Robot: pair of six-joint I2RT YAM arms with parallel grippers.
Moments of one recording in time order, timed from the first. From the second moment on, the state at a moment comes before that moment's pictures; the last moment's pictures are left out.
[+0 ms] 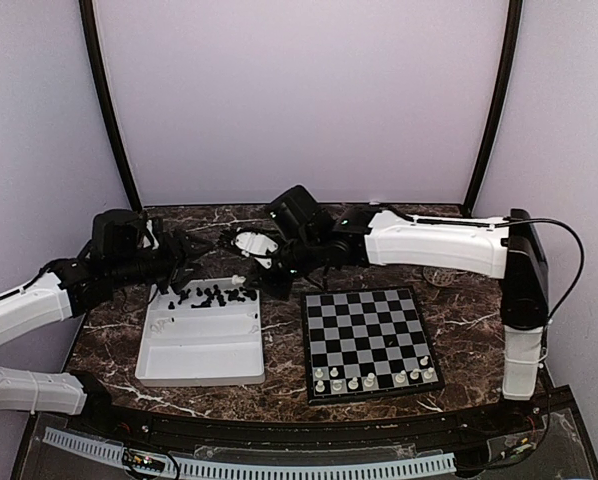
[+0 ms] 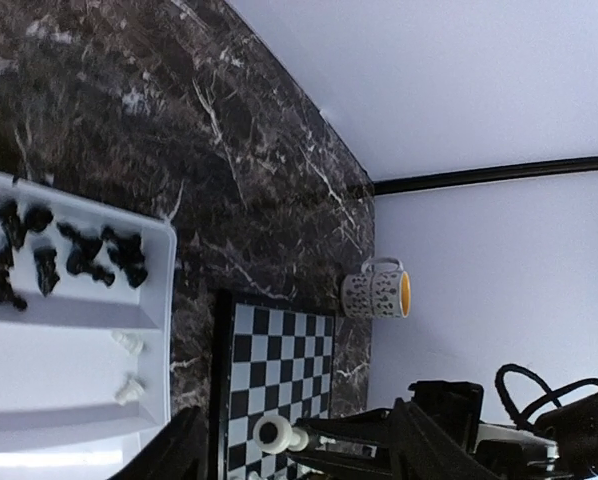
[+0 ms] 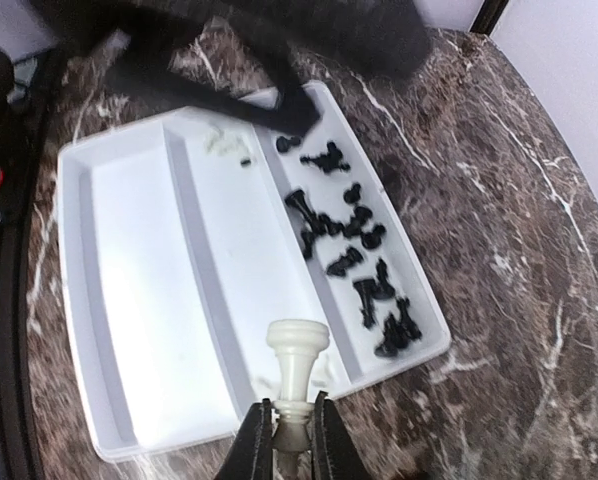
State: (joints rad) left arm -0.53 0.99 0.67 -0.11 0.19 -1.20; right arm 1.07 2.01 1.75 -0.45 -0.18 -0.26
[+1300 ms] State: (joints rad) left arm -0.25 1.39 1.04 -0.30 0.14 -0.45; right arm 1.14 1.79 1.35 -1.43 0.19 -0.85
